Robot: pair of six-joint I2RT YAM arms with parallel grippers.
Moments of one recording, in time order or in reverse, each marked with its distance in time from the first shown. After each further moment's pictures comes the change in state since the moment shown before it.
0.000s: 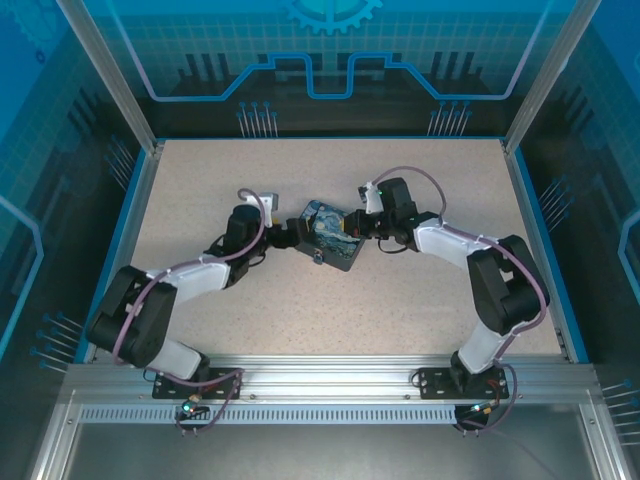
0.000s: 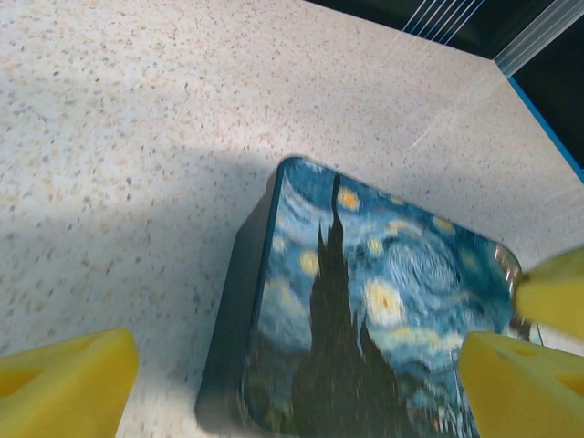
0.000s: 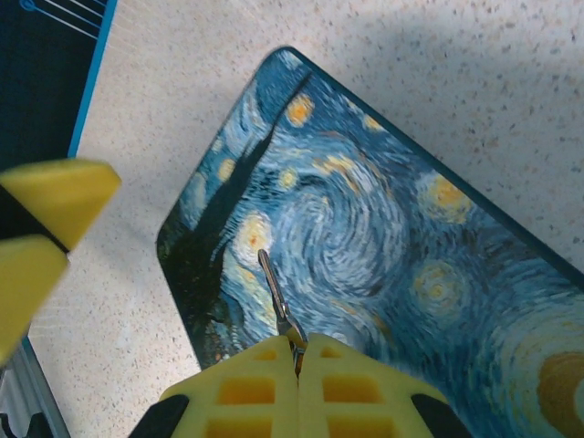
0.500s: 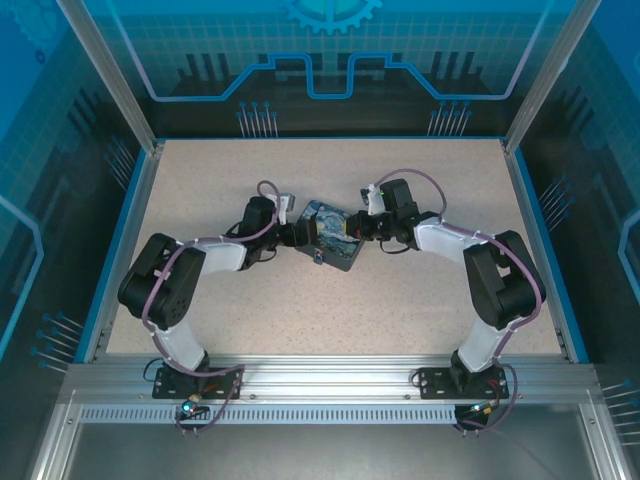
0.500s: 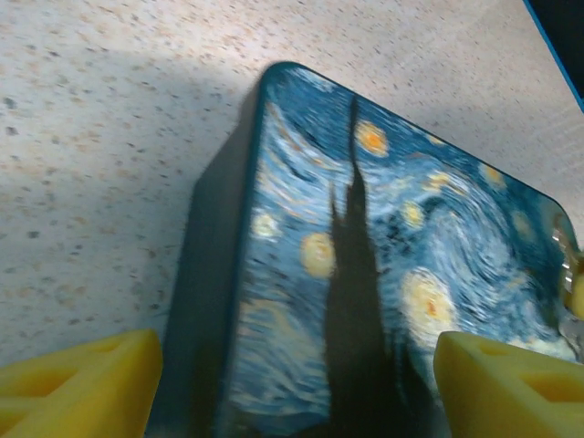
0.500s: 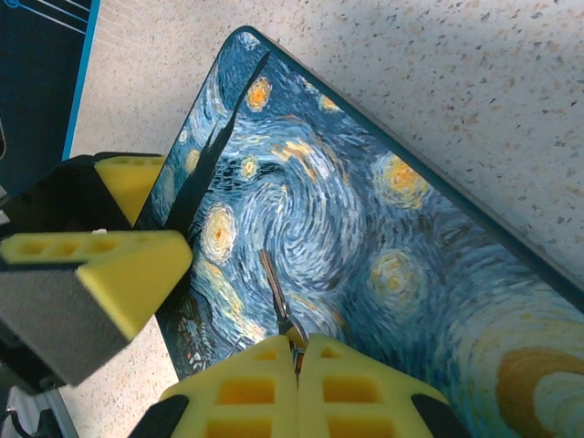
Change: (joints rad) left arm -0.009 0.230 0.129 -0.040 0.158 0.005; right arm -0.026 0.029 -0.002 -0.006 -0.036 0.011
